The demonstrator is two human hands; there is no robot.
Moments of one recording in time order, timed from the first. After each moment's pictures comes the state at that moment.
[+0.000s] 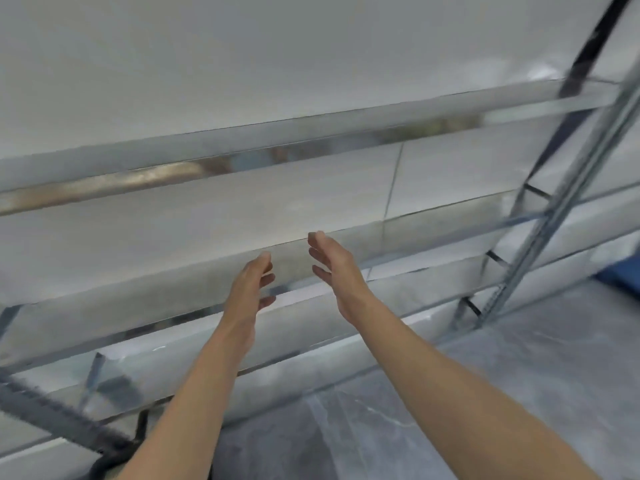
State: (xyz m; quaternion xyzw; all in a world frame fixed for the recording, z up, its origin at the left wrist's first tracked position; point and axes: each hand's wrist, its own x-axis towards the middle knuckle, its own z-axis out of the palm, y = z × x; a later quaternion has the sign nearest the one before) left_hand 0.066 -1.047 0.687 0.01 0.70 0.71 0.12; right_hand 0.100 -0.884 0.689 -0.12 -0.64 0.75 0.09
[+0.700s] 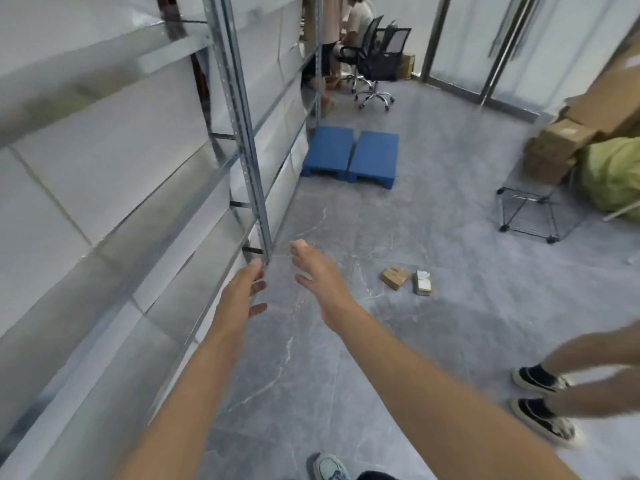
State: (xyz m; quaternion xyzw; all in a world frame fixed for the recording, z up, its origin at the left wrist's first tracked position) left_hand 0.202 -0.775 0.637 0.31 0.63 0.51 0.49; right_hand 0.344 -0.716 0.631 -0.46 -0.46 0.65 0.39
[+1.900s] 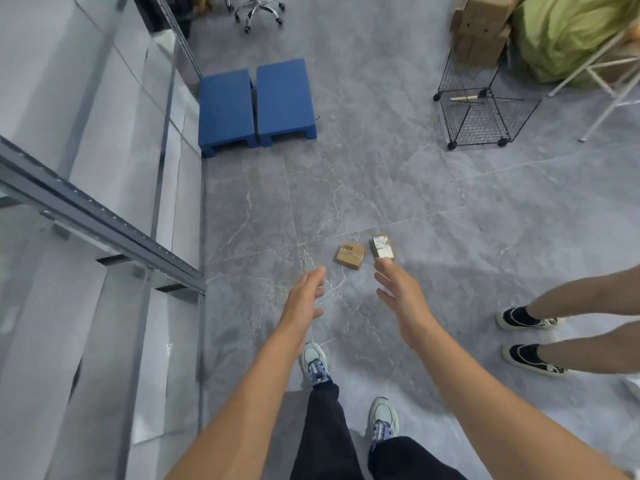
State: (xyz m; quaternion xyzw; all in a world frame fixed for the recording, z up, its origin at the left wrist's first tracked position) left_hand 0.480 -0.393 0.509 0.41 0.62 0.22 0.63; right_hand 0.661 -0.437 0.486 -0.63 -0.20 0.57 0.49
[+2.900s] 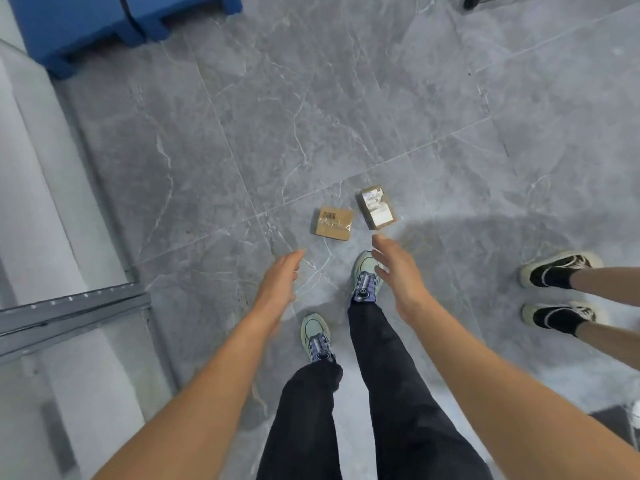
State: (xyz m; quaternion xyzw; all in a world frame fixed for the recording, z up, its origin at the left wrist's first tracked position) left_hand 0.563 -0.041 0.248 0.39 0.67 -0.02 0.63; right_hand 0.755 -0.128 0.221 -0.71 -0.02 0.59 0.37
